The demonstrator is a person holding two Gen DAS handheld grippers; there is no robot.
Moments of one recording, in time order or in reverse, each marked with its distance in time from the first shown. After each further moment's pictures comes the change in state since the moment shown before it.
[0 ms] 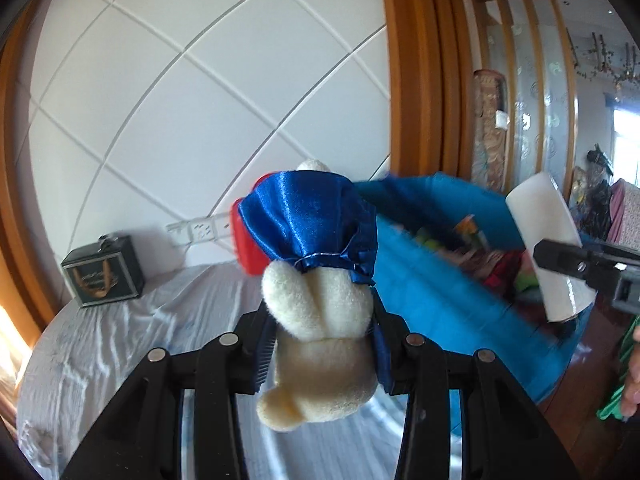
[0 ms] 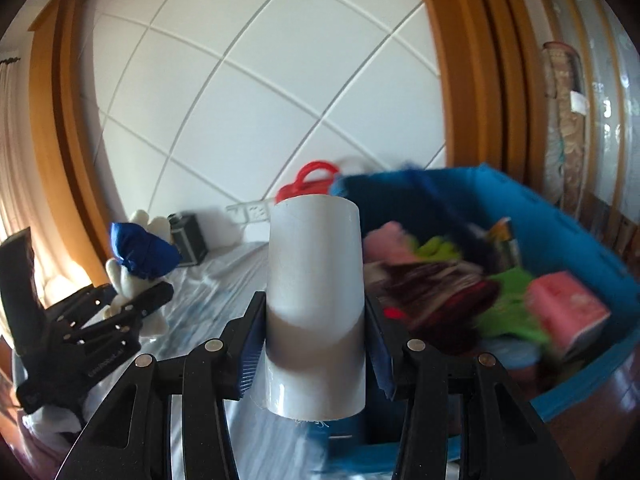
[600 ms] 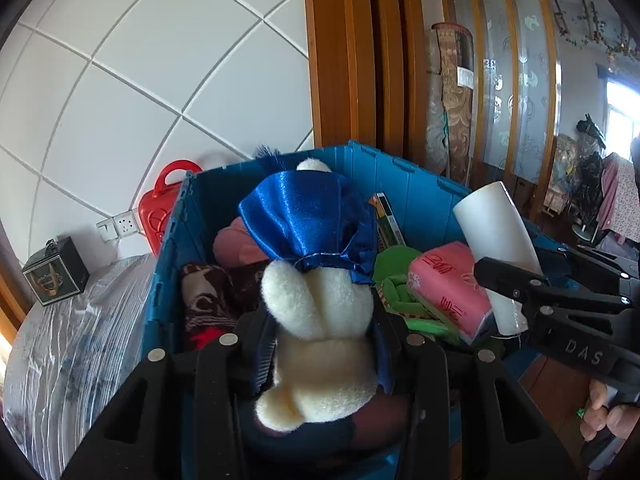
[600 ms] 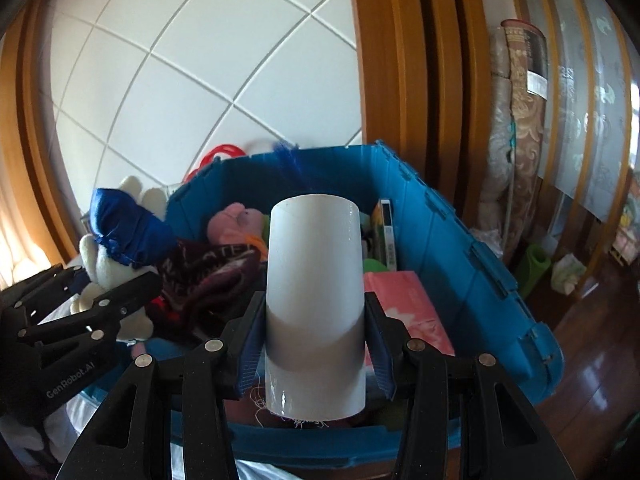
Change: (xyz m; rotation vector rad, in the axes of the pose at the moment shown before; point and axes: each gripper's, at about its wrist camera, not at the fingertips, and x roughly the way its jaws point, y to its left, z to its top) left arm 0.080 -0.251 0.025 0.049 0.151 -0.022; right arm -0.006 -0.196 -0.014 -0.020 0.103 -0.069
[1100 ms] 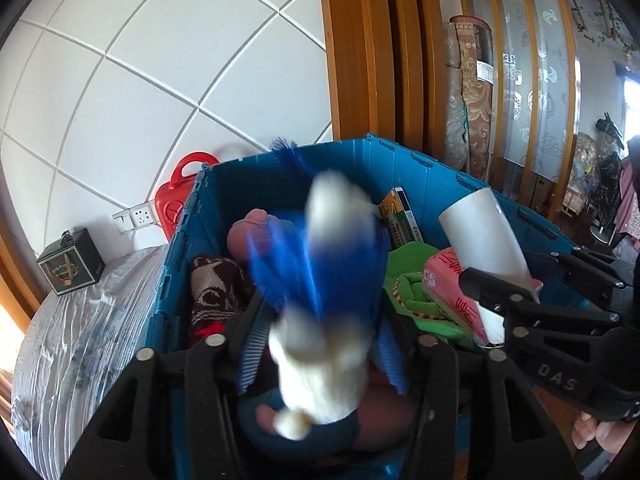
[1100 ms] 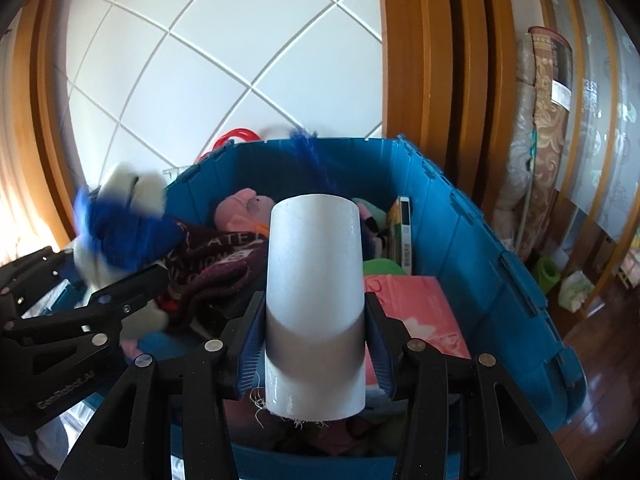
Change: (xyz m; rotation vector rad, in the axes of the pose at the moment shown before) left arm 0.005 0.003 -0.003 -0.019 0.017 0.074; right arm 0.028 0.003 0.001 -0.080 0.022 0.007
